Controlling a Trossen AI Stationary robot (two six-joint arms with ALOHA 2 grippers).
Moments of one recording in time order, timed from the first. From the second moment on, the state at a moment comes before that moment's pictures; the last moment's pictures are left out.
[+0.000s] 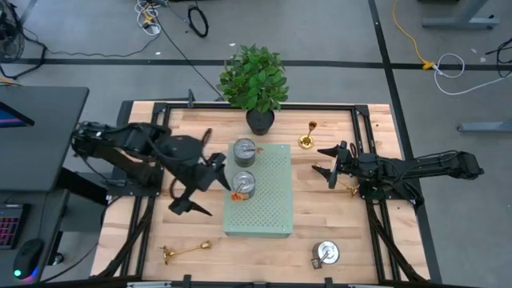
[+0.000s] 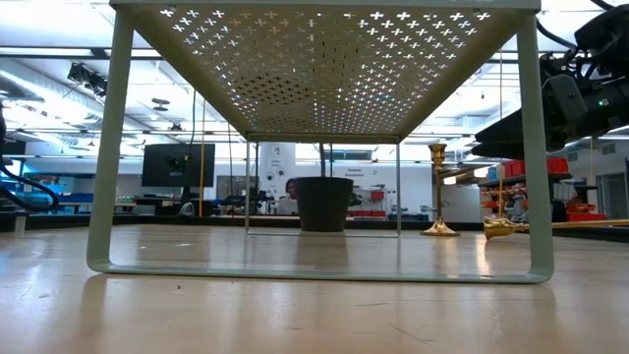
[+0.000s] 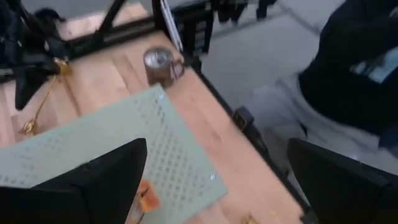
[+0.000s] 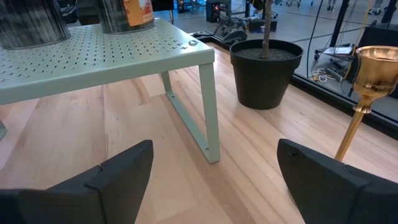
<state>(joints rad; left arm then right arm) -0.28 1.38 1.72 -0.96 0.26 0.12 0.01 0.40 0.02 0.13 0.36 0.15</state>
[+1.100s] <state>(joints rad) -0.78 1.19 0.91 -0.70 -0.12 -1.28 0.01 0.40 0.02 0.13 0.36 0.15</state>
